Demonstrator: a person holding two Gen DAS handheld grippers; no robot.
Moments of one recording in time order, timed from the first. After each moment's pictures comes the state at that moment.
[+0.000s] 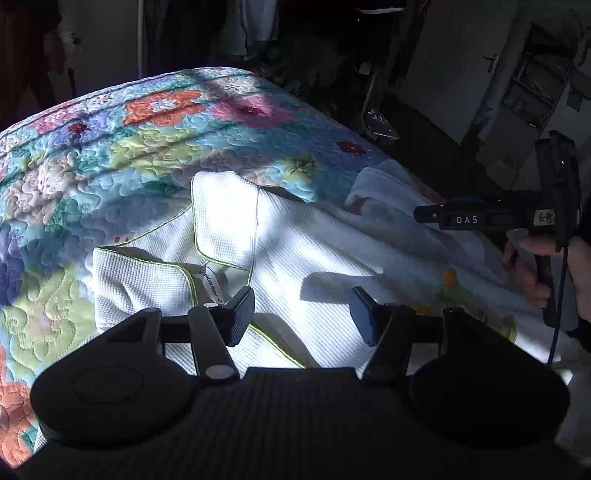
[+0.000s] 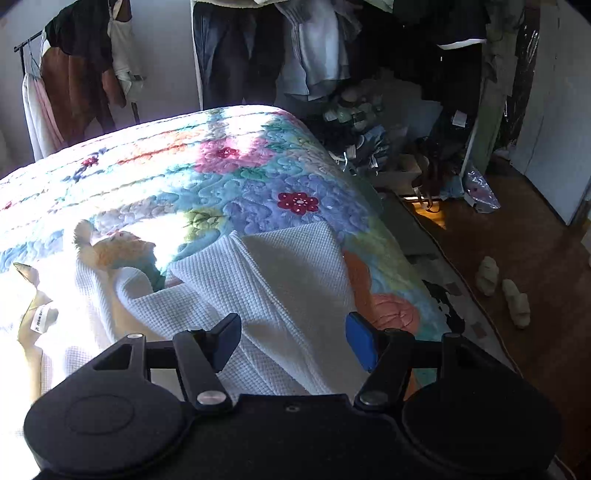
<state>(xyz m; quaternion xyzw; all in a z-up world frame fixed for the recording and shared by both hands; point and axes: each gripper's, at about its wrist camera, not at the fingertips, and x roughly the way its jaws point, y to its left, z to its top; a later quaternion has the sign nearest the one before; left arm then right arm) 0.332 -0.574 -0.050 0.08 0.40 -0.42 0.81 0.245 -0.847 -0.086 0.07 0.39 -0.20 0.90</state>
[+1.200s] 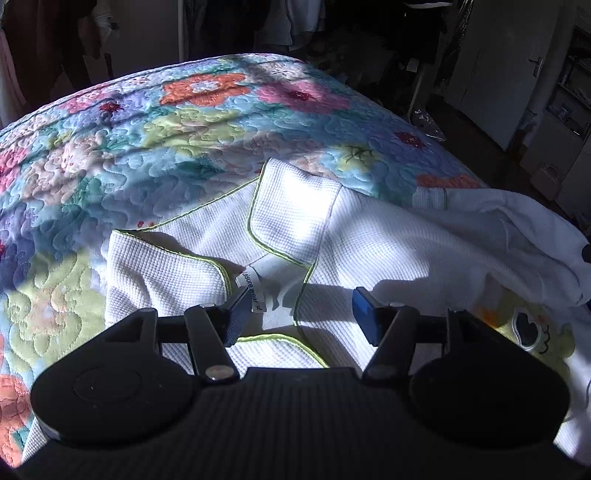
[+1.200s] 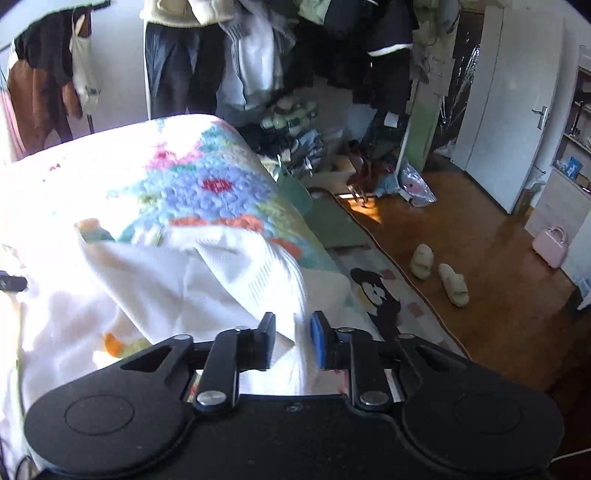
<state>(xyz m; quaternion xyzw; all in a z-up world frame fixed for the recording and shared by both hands) 0.349 -0.582 -0.085 0.10 0.40 -0.35 0.84 0.118 -0.835 -0.046 0.09 0.33 -0.27 0.90</state>
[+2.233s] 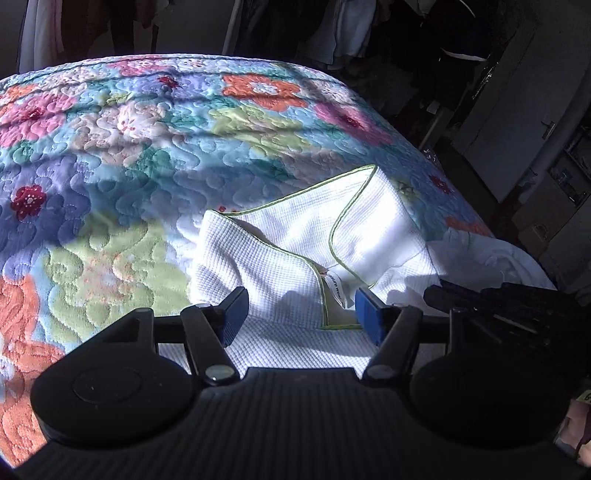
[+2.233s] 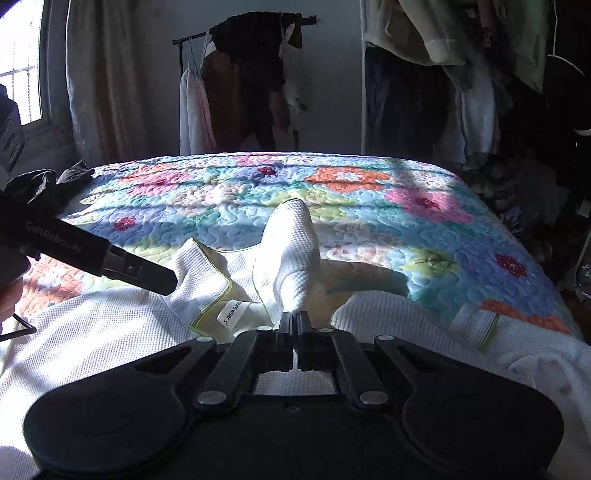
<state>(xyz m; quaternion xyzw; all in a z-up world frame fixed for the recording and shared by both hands) 0.392 -0.501 -0.085 -0.03 0.43 -0.35 0.83 0.245 -0.691 -0.096 0.01 0.29 0.01 0.96</state>
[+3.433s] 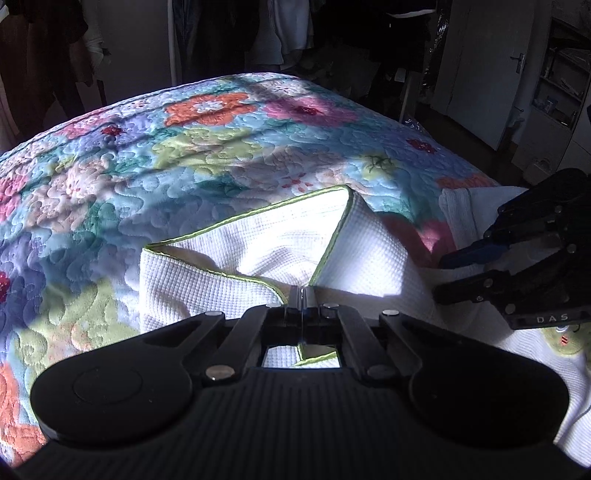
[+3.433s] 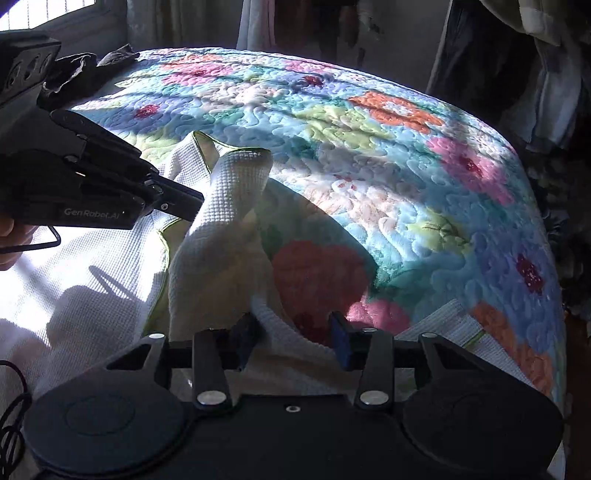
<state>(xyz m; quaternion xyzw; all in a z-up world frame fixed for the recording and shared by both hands) 0.381 -0.555 -0.101 0.11 0.36 -0.37 0.85 0.295 -0.739 -0.094 -0.09 0.45 0.11 0.88</state>
